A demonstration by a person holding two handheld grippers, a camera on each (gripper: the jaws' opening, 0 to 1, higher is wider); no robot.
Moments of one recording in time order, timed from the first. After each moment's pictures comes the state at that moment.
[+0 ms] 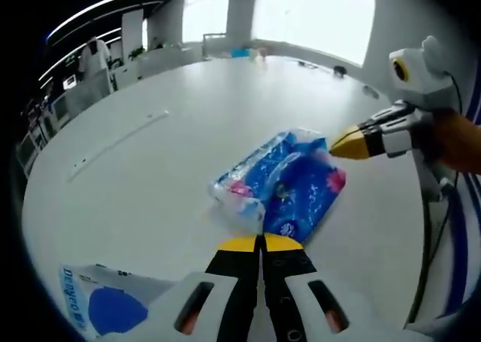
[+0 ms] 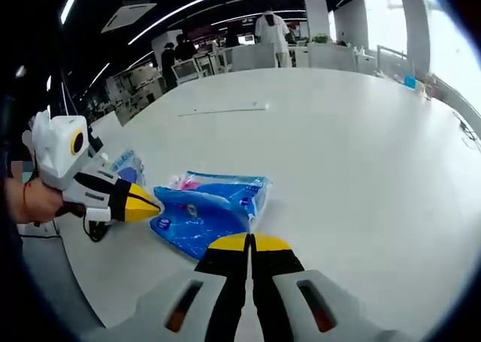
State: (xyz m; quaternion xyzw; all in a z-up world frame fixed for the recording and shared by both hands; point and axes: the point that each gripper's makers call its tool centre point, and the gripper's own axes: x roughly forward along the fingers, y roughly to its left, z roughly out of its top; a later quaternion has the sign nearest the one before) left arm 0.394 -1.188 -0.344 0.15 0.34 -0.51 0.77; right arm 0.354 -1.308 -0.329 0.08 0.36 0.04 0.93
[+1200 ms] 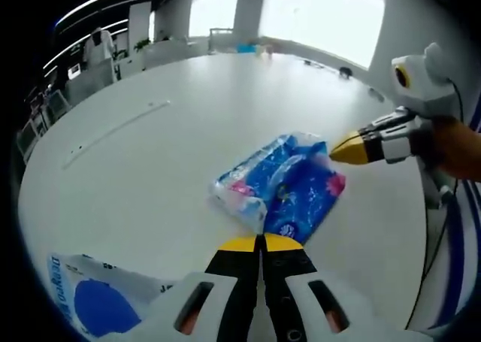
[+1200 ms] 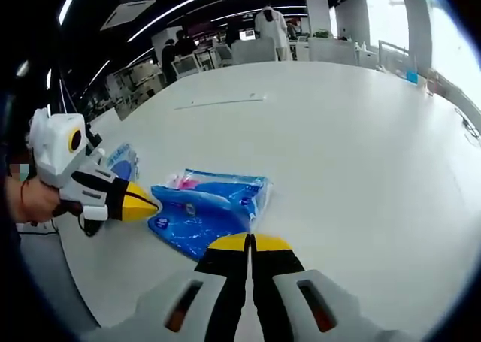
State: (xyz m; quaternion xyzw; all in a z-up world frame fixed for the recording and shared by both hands) left arm 0.394 -1.192 -0.357 0.14 0.36 -0.50 0.77; right arm 0.355 -1.313 -0.346 0.08 0.38 0.05 0.92
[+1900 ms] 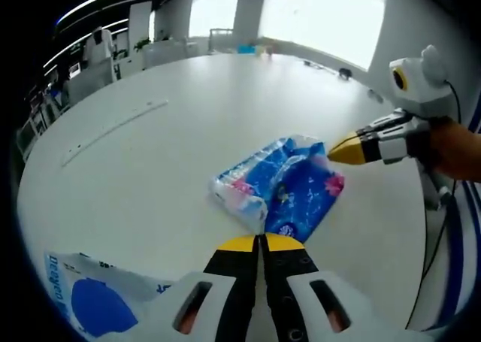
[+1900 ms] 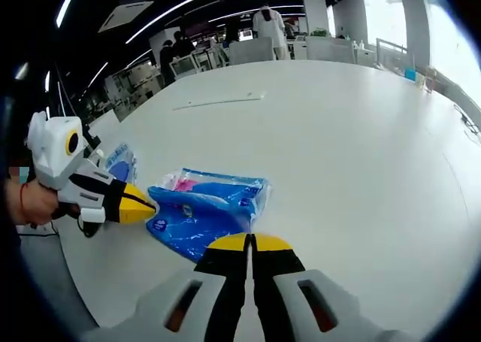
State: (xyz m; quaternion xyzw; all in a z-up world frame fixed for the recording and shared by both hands) left arm 0.391 -1.194 -0.358 0.13 0.36 -0.50 0.77; right arm 0.355 -1.316 -0.348 0.09 0.38 0.04 0.92
